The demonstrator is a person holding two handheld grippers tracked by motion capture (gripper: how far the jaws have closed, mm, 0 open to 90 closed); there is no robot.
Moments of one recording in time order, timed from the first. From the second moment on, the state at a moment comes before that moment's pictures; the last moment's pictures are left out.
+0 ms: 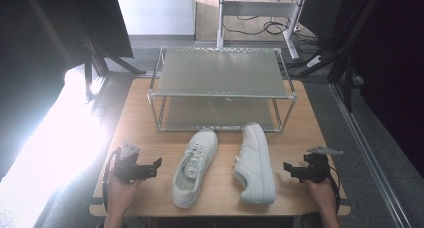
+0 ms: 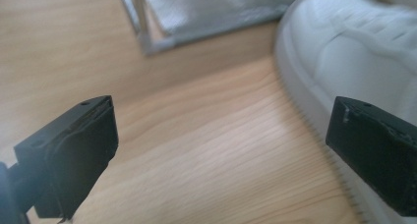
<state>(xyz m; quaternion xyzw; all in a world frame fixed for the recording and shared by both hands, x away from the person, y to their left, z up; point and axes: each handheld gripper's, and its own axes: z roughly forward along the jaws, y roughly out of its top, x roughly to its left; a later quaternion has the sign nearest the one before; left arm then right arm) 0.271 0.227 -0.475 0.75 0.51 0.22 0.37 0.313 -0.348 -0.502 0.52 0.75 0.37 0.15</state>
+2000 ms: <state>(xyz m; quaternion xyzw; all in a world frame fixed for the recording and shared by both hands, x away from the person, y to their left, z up) 0.267 0.235 -0.497 0.74 0.53 0.23 0.34 0.303 -0.290 -0.446 0.45 0.76 0.42 0.20</state>
